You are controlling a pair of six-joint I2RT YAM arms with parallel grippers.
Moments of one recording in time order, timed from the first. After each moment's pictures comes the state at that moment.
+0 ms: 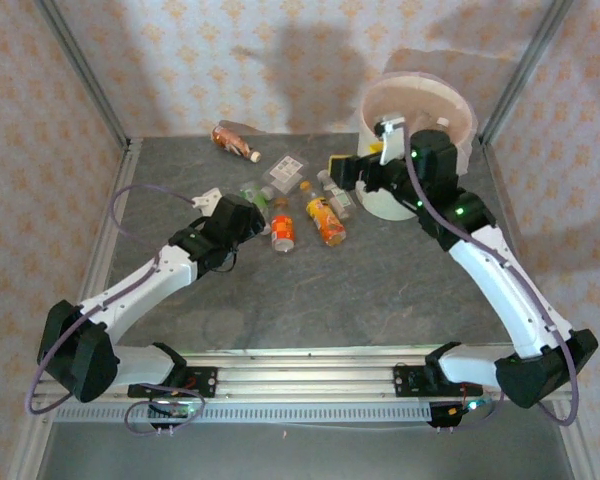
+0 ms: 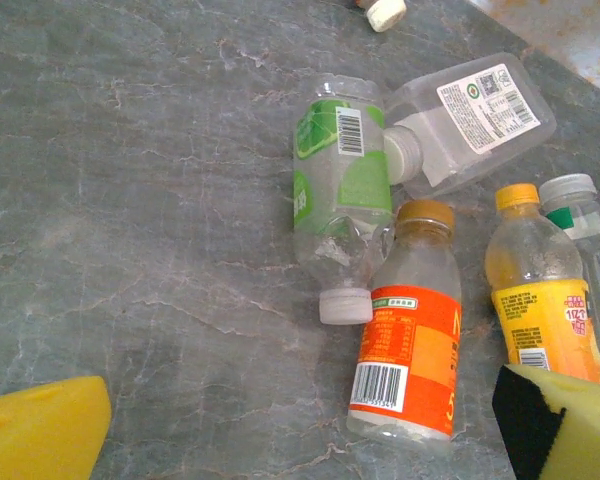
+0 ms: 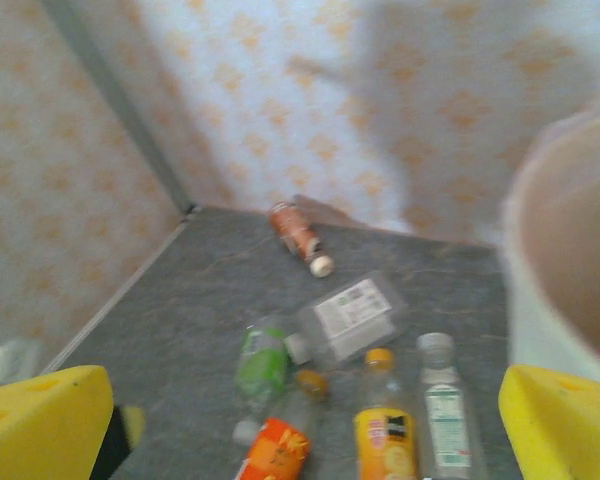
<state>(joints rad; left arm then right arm) -0.51 1.30 0.96 -0.51 -0.43 -0.94 0.48 1.23 1.38 -0.43 -0.20 0.19</state>
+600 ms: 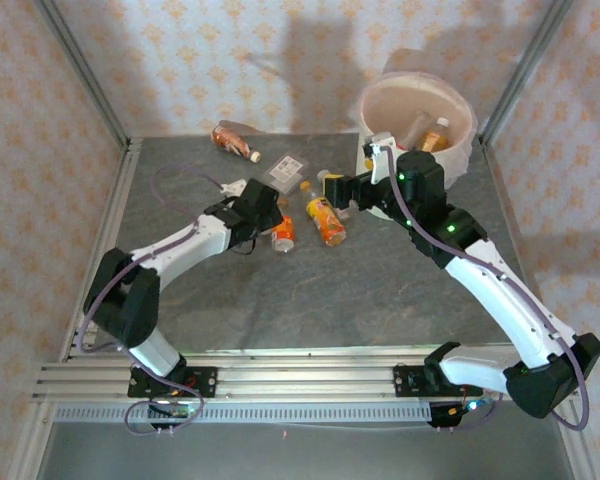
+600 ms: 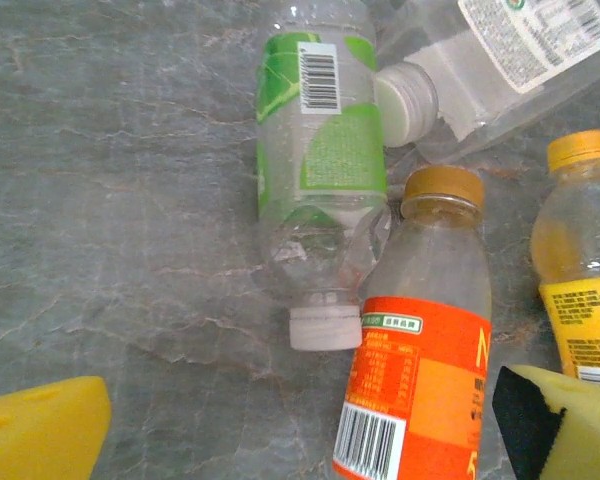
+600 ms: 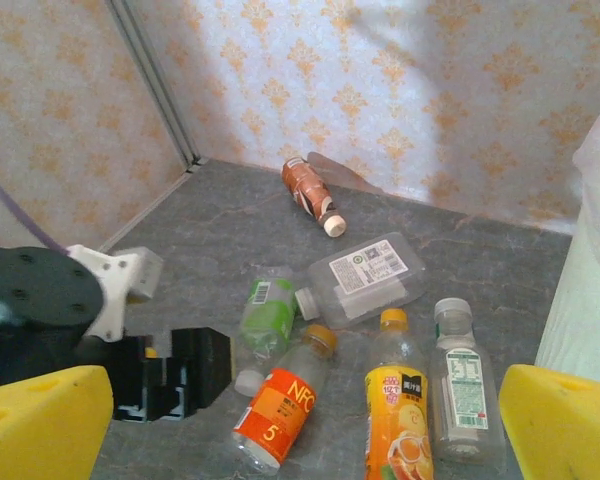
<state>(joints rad) -0.49 1.65 1.18 -0.52 -0.37 -0.87 0.56 1.17 1.27 -0.40 -0.07 0.15</state>
